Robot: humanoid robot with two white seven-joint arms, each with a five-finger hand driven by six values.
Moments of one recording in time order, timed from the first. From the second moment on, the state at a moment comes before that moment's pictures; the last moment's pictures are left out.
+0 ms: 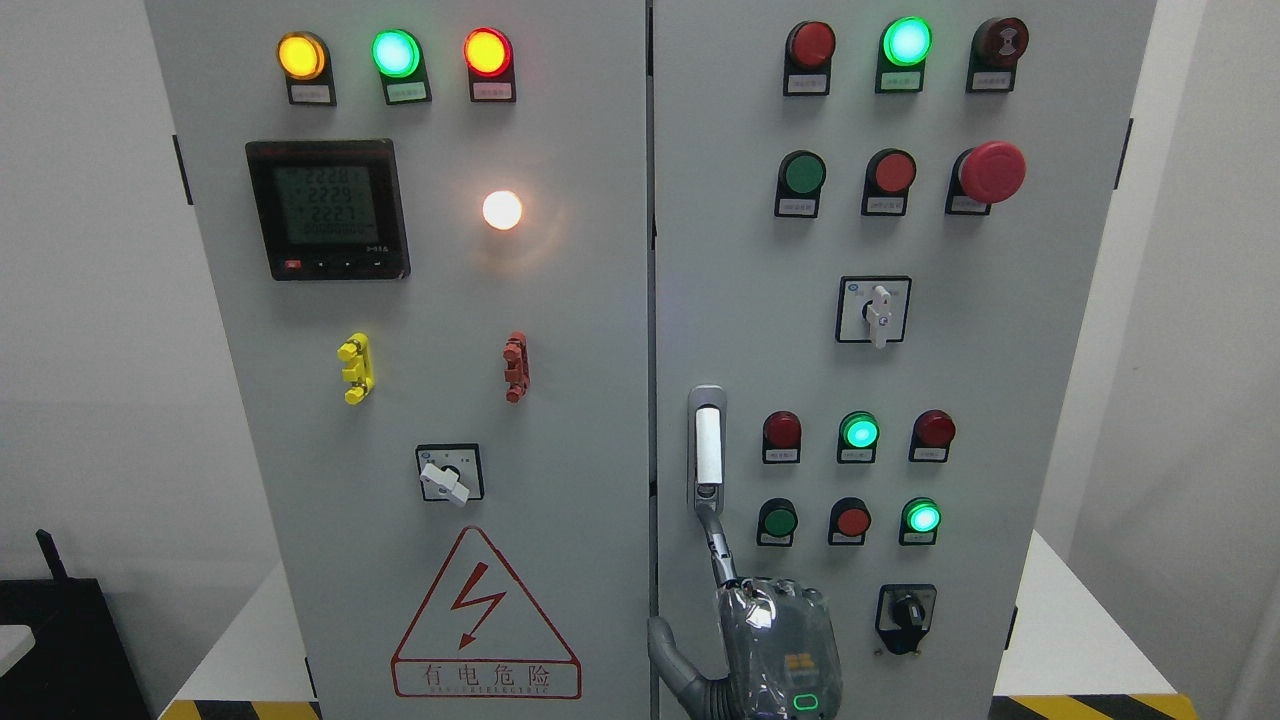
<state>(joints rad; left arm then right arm) 0.11 -0.05 0.00 0.00 0.11 -0.11 -0.07 -0.31 0.14 0.35 -1.61 1.33 0.18 -0.22</state>
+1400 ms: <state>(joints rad) 0.11 -0.05 0.00 0.00 0.11 -0.11 -0.07 -0.31 0.13 0.35 -1.62 1.30 0.14 -0.32</state>
